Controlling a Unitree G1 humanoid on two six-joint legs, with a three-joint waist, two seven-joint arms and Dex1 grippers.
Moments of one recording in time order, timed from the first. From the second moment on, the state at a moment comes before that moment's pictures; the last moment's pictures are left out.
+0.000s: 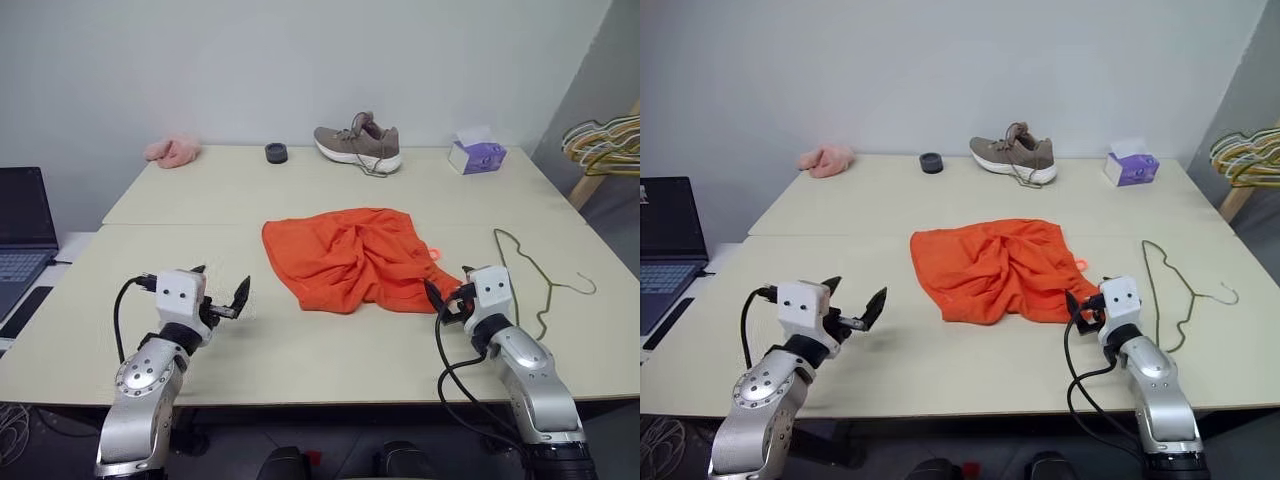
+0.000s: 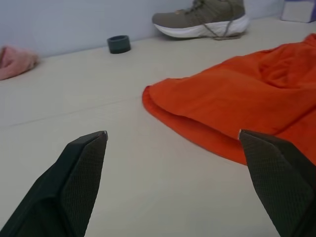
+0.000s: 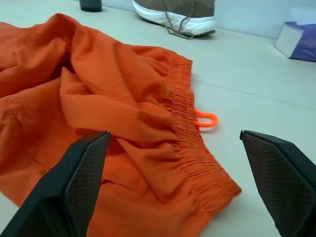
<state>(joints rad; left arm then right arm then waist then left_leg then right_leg) 0.09 0.39 0.18 -0.31 -0.22 0.26 -0.43 -0.02 -0.28 -0.05 -0.20 0.13 0.27 0.35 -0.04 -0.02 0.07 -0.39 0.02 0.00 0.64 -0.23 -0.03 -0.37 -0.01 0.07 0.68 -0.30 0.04</state>
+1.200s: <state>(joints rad) -0.35 0.54 -0.30 0.19 0.00 0.10 -0.98 0.06 -0.70 0.10 -0.54 0.23 0.38 0.77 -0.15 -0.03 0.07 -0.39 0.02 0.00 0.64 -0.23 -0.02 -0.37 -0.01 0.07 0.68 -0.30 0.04</state>
